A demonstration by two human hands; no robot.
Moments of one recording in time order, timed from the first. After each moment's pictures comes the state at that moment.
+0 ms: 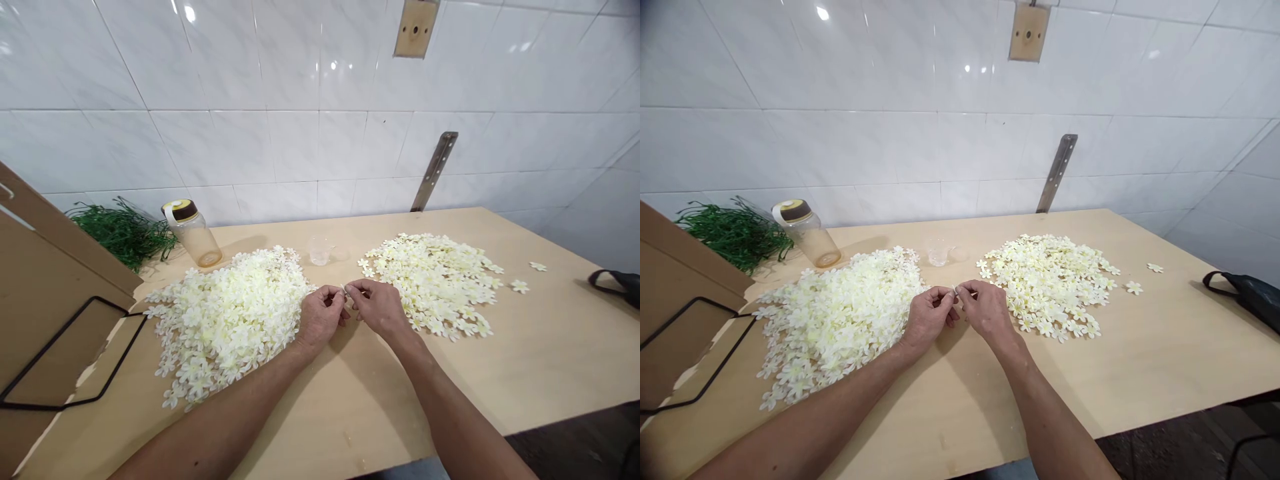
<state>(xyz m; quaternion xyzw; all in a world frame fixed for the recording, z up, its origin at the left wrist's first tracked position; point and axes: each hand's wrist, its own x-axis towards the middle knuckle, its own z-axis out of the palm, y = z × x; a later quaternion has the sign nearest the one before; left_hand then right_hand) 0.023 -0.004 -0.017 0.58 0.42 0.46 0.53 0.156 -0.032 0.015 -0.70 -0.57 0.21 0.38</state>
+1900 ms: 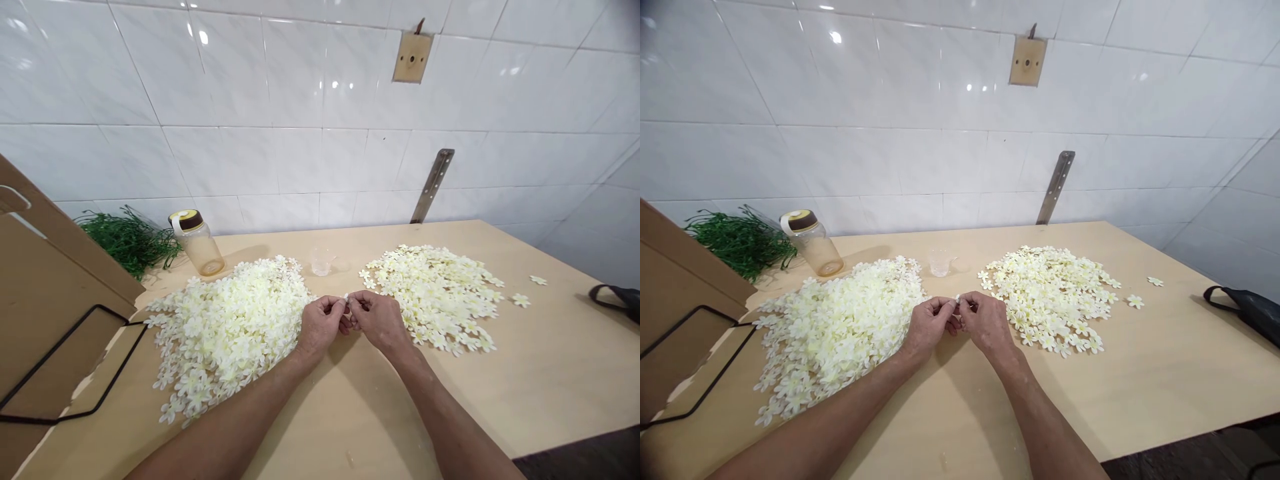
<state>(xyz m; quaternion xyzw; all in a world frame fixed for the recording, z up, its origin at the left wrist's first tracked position) 0.023 0.001 -0.013 0.52 0.40 0.46 0.60 0.149 -0.032 0.018 -0.69 -0.56 0.23 0.41</state>
